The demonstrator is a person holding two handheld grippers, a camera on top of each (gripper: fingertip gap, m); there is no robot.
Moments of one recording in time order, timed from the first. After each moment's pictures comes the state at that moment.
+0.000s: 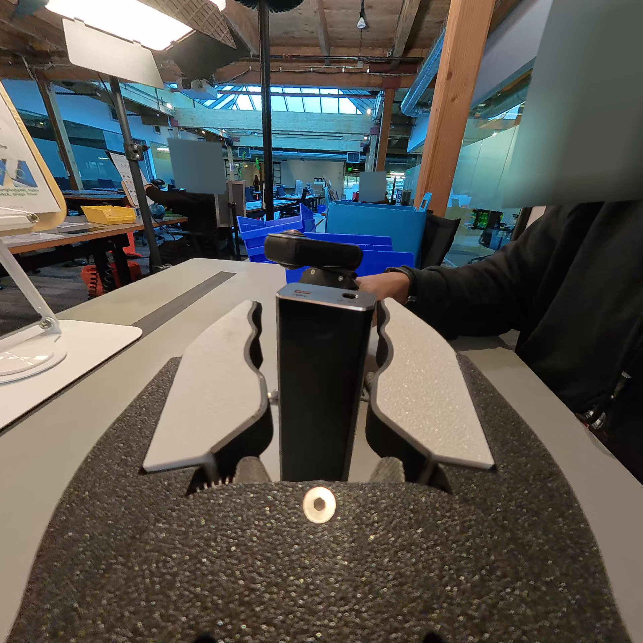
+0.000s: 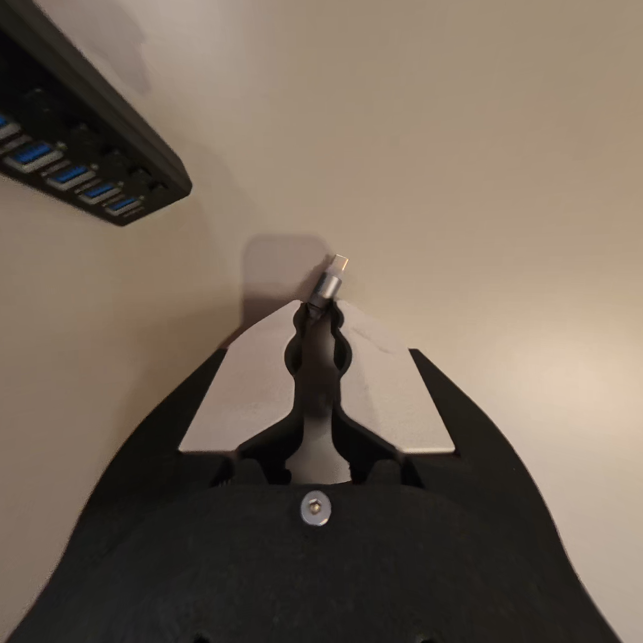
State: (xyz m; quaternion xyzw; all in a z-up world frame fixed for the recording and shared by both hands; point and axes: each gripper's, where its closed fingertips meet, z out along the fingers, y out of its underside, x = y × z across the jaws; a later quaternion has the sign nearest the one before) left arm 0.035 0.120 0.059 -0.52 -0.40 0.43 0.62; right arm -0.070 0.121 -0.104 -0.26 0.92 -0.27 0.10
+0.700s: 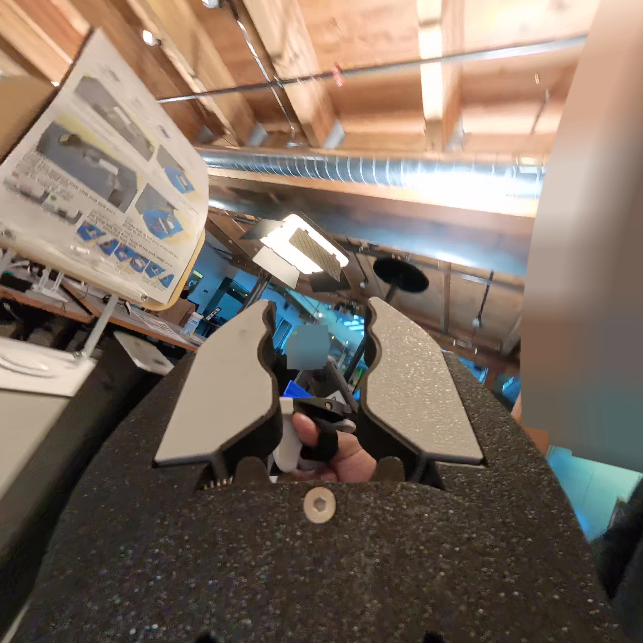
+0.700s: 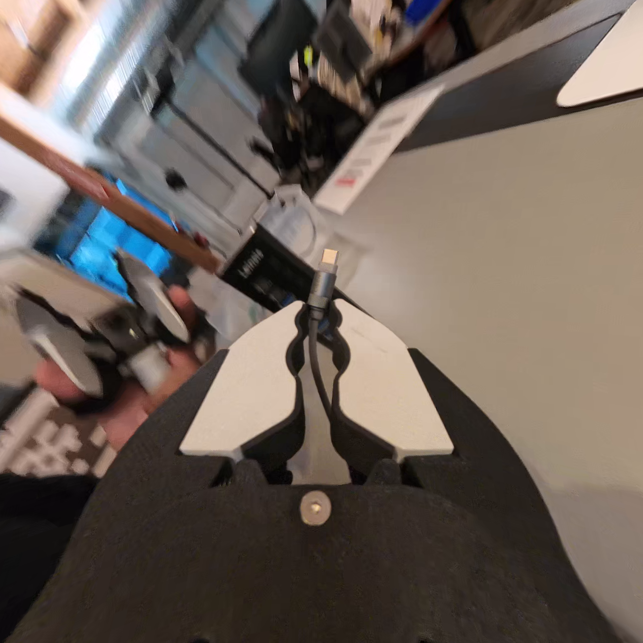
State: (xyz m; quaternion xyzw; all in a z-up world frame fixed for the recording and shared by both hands) left arm 0.043 0.188 0.136 -0.10 -0.43 0.57 0.69; right arm -0.043 0.147 0.026 0.01 0.75 -0.46 0.47
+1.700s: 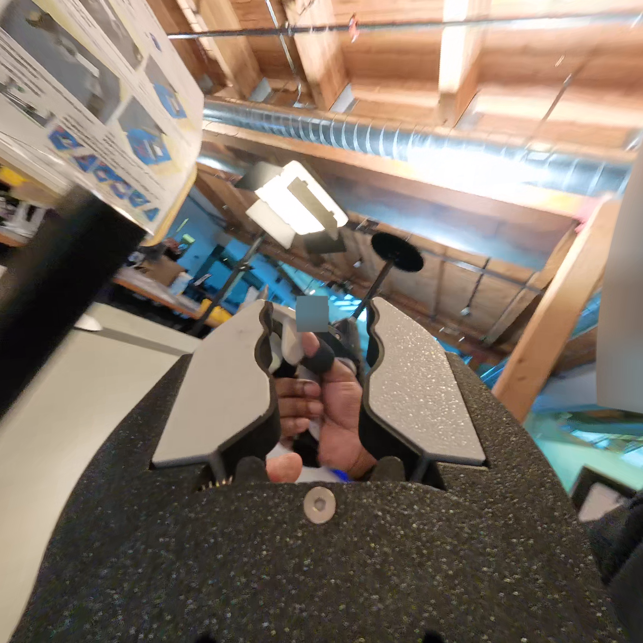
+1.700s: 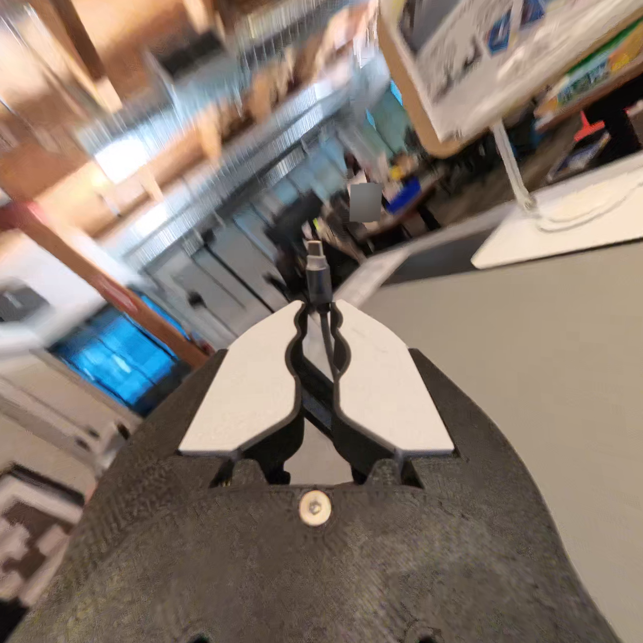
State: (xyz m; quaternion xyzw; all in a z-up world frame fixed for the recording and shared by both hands) left arm 0.016 0.219 0.086 -0.10 -0.46 0.52 0.71; right arm -0.117 0.150 0.069 0.07 0.65 -0.61 0.45
